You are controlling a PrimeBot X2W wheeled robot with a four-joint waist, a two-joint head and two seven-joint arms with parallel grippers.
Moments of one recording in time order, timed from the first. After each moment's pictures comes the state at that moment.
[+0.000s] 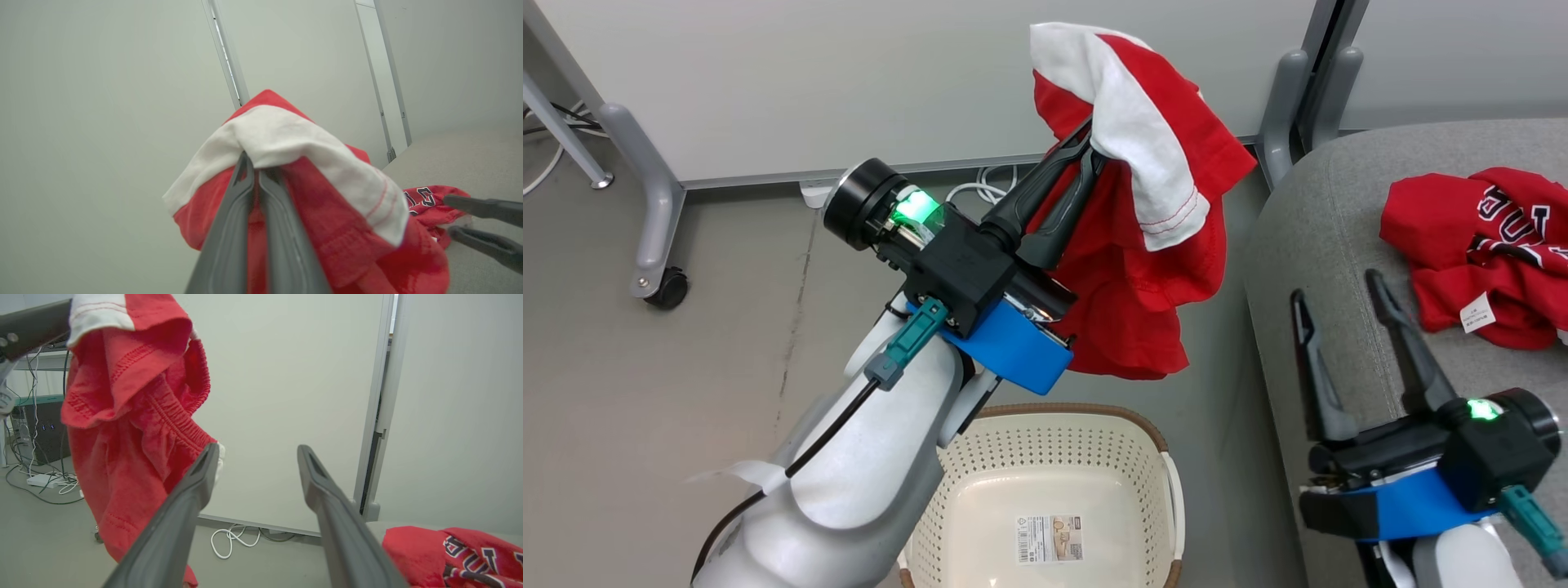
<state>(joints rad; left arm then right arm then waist) -0.68 0.11 -0.60 0.26 -0.20 -0.11 -0.26 -0.11 -0.05 0.05 -0.06 0.03 0.13 -0.26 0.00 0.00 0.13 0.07</state>
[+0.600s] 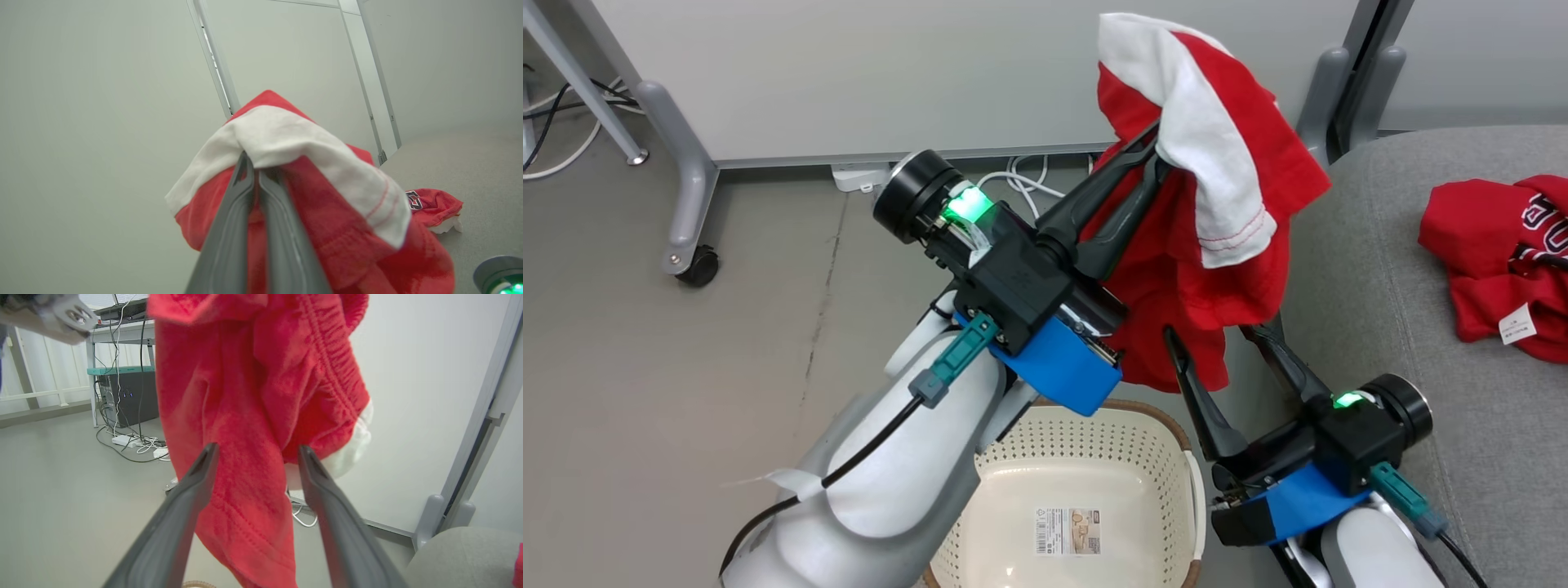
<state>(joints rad) -0.70 0.08 -0.65 0.23 -0.19 -0.12 -0.26 -0.20 -0.08 0.27 0.11 0.05 0.13 -0.26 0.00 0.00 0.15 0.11</state>
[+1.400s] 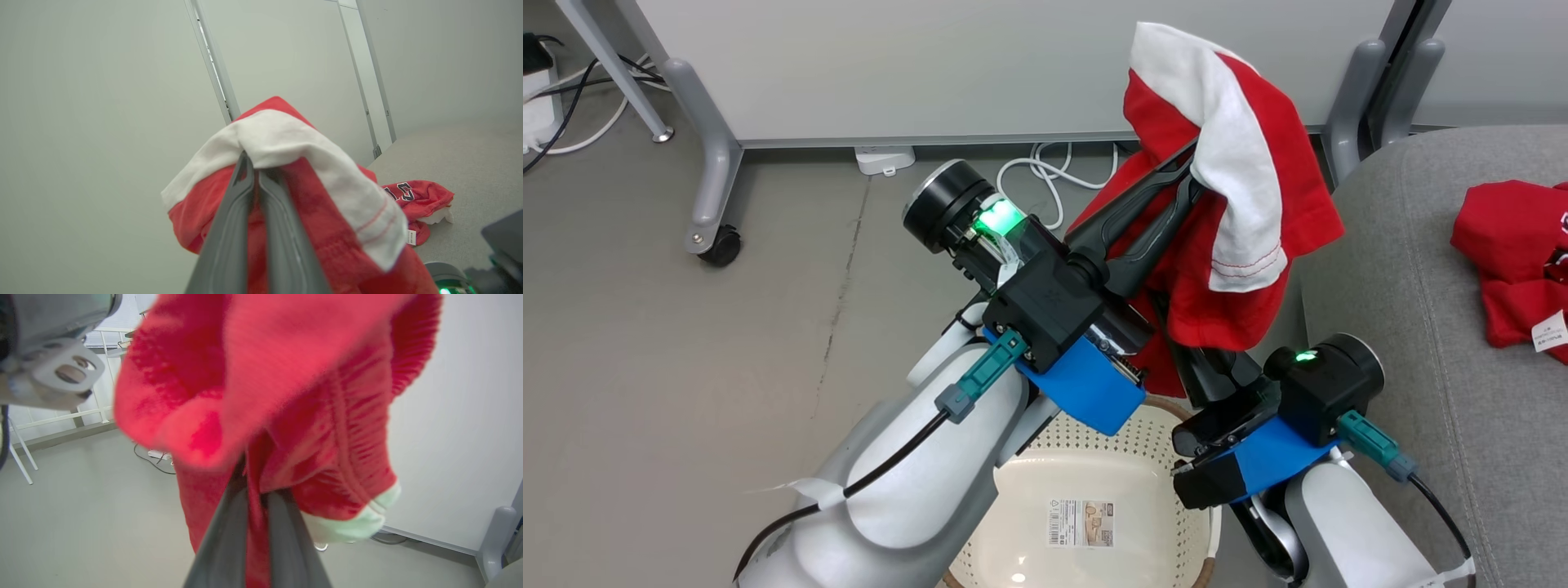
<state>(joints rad) -0.70 0.06 -0.69 0.22 -0.19 -0.13 -0.26 -0.34 -0.05 0.35 0.22 0.16 0.13 -0.26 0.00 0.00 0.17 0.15</state>
